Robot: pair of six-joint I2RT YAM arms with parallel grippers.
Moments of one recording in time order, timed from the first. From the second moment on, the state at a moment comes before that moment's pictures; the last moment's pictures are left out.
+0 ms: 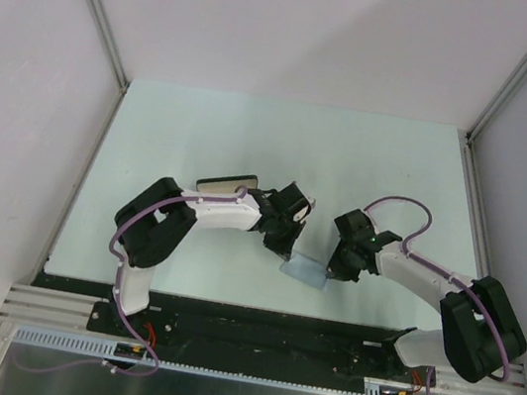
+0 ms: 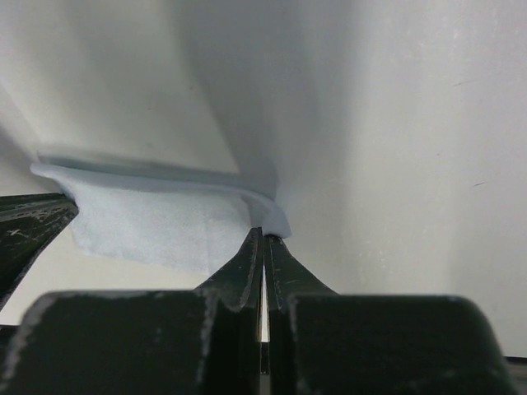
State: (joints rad) left arm -0.87 1.92 1.23 -0.43 0.18 -0.50; right arm 0.58 1.37 0.68 -0.53 0.03 0.89
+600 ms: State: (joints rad) left arm -0.84 1.86 1.22 -0.46 0.13 -0.50; right arm 0.63 1.44 0.83 -0.55 0.04 0.89
